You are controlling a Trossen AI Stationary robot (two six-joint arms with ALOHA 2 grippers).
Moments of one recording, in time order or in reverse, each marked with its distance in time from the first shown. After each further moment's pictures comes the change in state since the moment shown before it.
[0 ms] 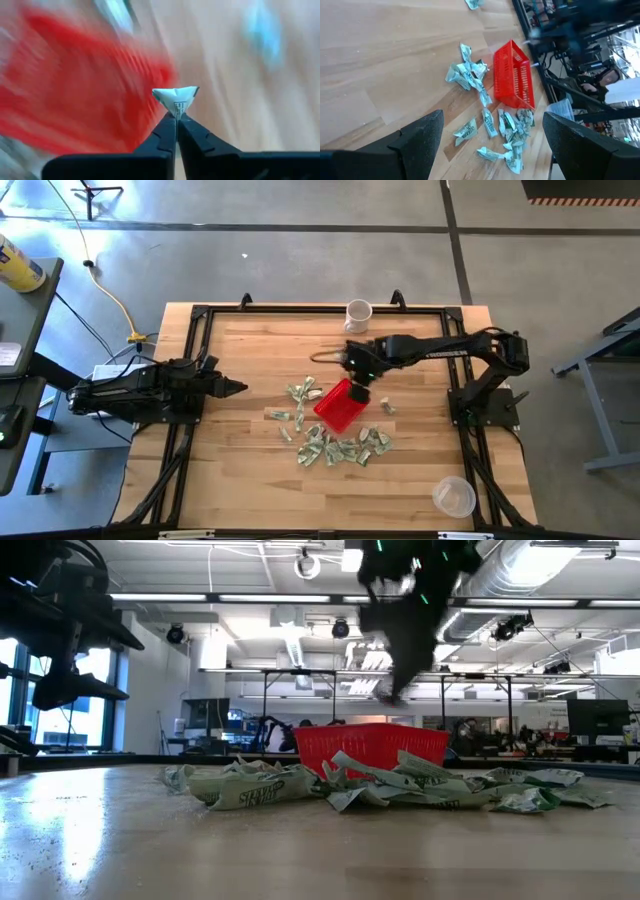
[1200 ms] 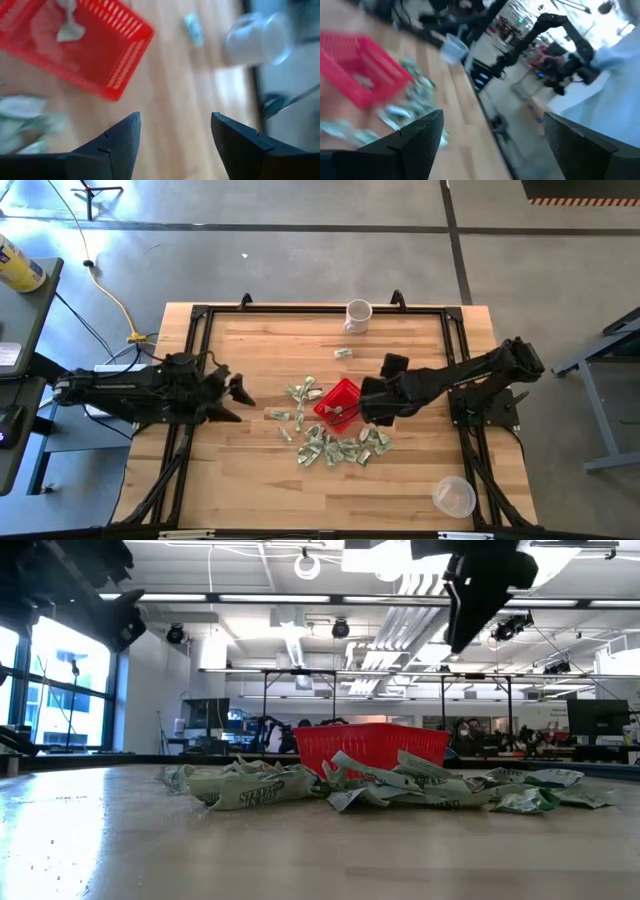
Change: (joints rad) left arm 0.000 0.334 0.009 0.638 0.651 0.488; right arm 0.391 -0.065 0.106 -0.542 0.480 0.260
